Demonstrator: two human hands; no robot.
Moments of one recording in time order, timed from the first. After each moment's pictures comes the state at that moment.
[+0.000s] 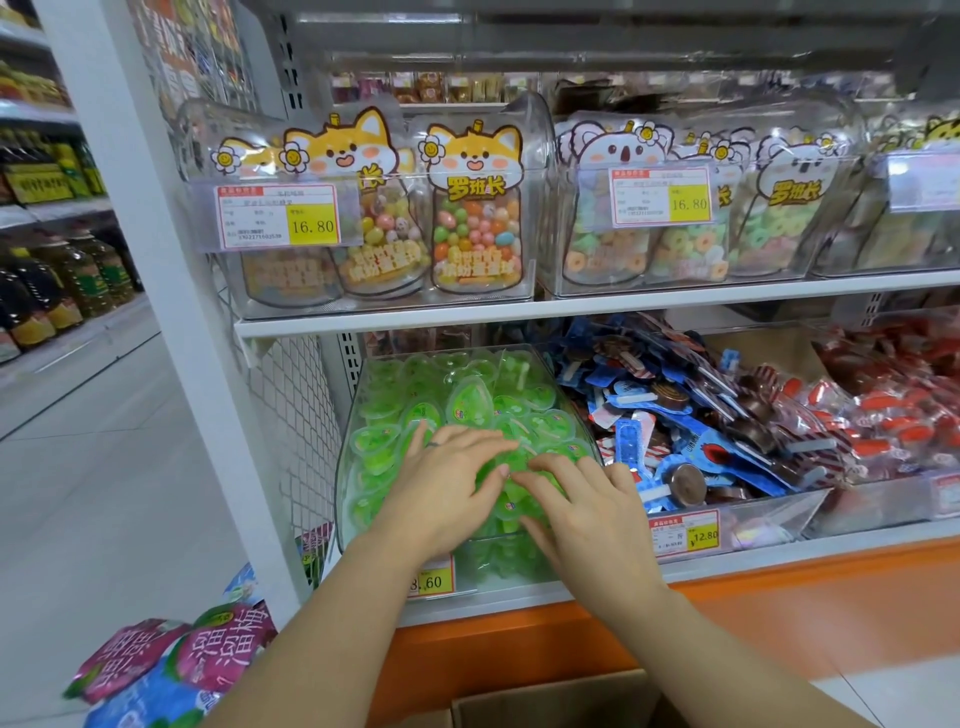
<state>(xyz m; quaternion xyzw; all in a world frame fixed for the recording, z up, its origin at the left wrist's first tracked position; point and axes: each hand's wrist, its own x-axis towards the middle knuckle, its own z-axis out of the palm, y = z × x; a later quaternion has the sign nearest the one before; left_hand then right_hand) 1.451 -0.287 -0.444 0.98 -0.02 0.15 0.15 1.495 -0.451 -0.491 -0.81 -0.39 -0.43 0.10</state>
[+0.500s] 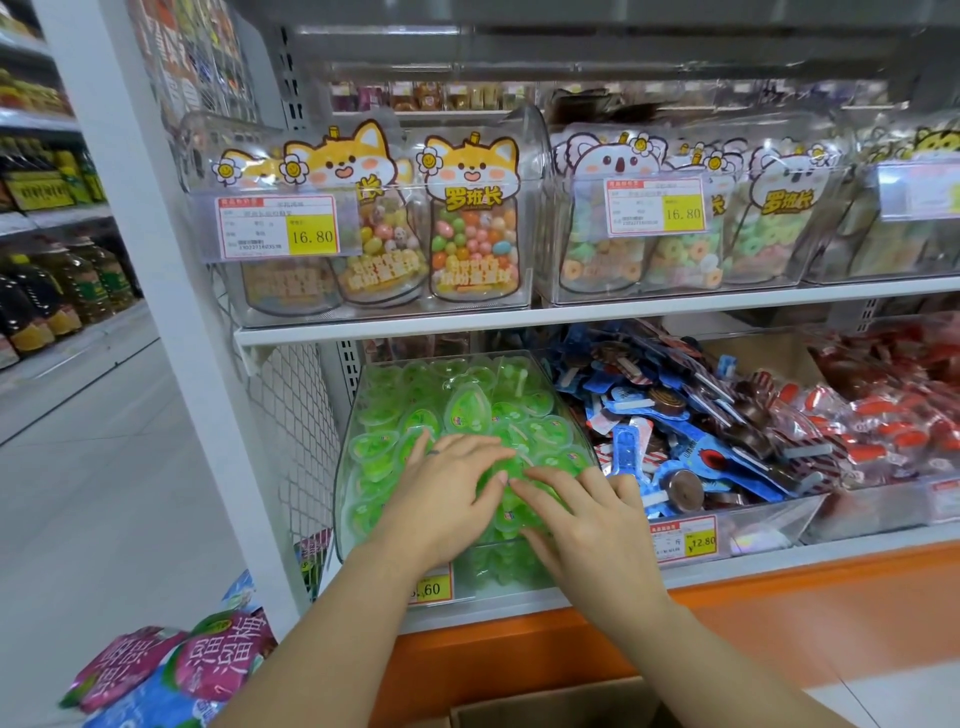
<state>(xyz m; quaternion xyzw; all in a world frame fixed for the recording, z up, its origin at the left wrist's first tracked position) 1.450 -0.289 -0.444 0.98 -0.02 0.15 0.14 1.491 -0.455 -0.489 -0.81 -0.39 -0.43 0.10</state>
